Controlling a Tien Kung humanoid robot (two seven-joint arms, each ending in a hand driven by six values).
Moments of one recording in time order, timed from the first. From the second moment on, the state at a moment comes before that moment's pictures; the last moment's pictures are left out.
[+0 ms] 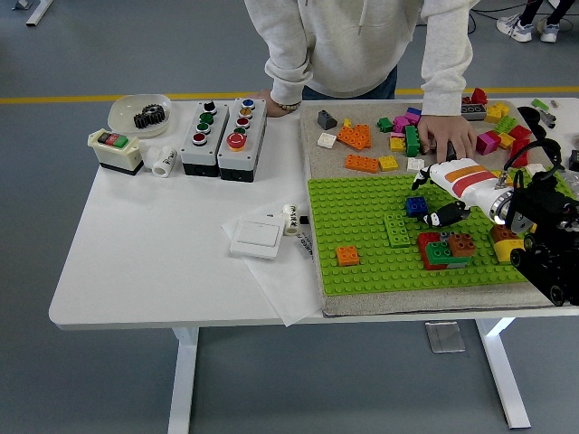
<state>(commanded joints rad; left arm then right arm) -0.24 0.14 -0.73 -0.26 1.04 0.07 0.36 0.94 -0.26 0.31 0.46 -1.71 -0.27 0.31</state>
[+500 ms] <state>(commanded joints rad) -0.26 0.14 -0.74 -0.27 1.05 0.07 0.36 0.95 -0.24 0.30 0.43 -1.67 -0.27 0.32</state>
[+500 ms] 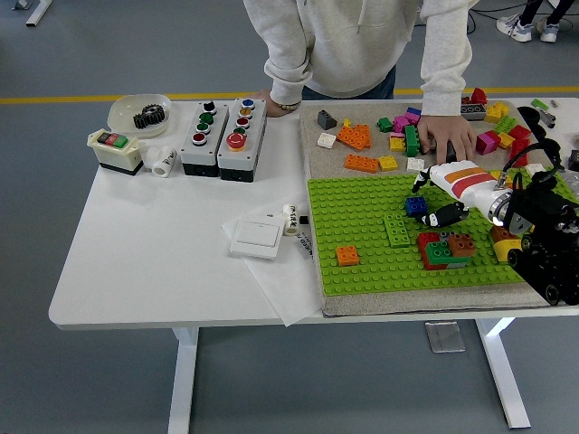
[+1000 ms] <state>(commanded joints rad) -0.27 0.14 -0.73 -0.27 1.05 0.07 0.36 0.94 -0.22 0.29 0.40 -1.65 -0.27 0.32</state>
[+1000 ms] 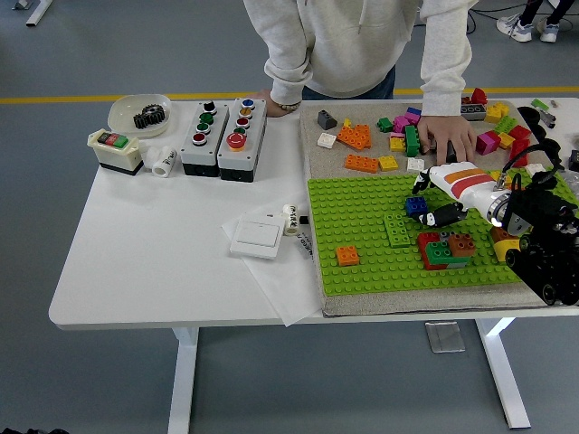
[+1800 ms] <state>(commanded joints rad) -0.28 0.14 -0.73 -0.27 1.05 0.07 0.37 0.93 -0.22 0.27 0.38 -1.63 -0.28 0.33</state>
